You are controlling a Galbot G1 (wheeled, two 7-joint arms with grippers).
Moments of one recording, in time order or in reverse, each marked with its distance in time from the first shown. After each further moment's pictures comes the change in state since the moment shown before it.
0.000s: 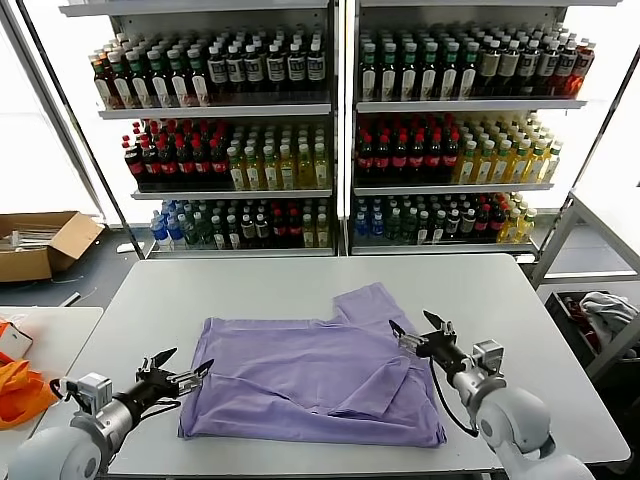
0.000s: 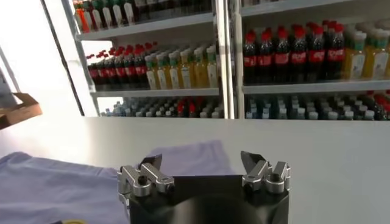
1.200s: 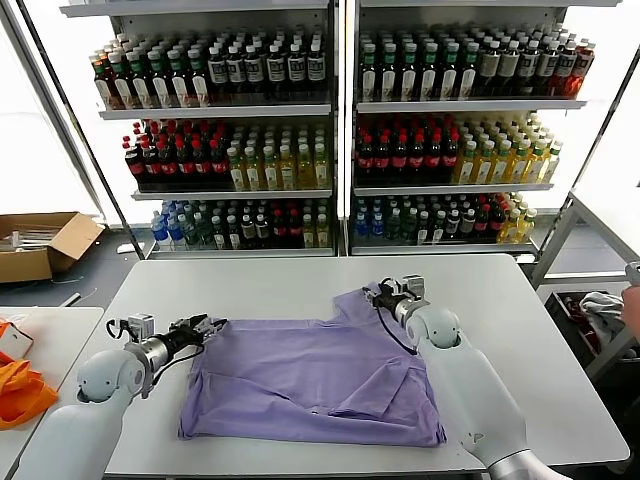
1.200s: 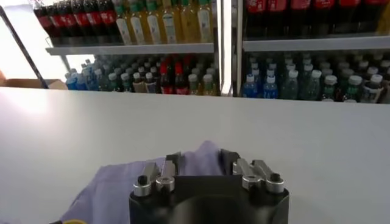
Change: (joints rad) left arm -0.433 0.014 0.286 0.483 -0.029 -0.006 0.032; right arm 0.385 0.179 -0.169 -0.501 -0.099 -0.080 0.021
